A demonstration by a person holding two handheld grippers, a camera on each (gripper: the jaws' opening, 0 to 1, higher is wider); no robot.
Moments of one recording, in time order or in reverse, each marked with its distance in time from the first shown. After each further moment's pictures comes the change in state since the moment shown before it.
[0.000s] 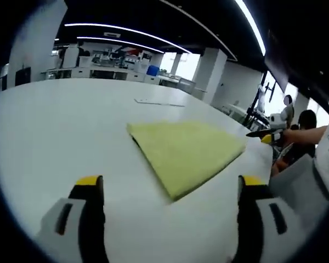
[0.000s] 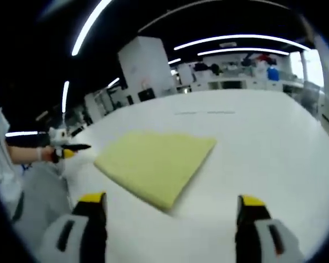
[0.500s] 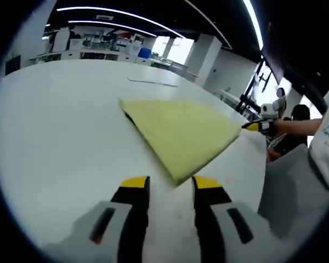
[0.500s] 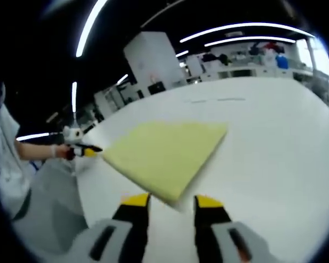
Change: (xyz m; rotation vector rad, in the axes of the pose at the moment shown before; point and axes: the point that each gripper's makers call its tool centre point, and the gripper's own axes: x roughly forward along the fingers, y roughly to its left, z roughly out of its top) left arm 0.014 0.010 -0.024 -0.007 0.115 -0.066; right arm 0.010 0.011 -0.012 0.010 0.062 0.103
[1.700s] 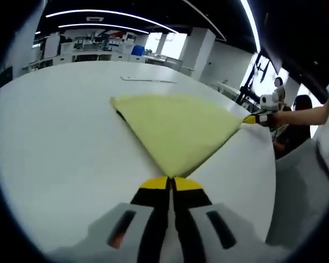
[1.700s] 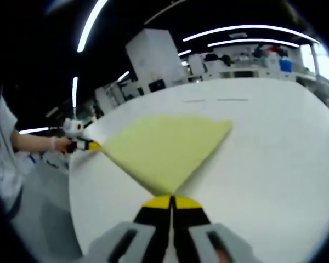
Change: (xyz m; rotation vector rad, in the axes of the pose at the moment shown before) left arm 0.041 0.007 -0.001 0.053 0.079 -0.035; right arm 0.029 -0.034 -0.007 -0.033 0.030 0.007
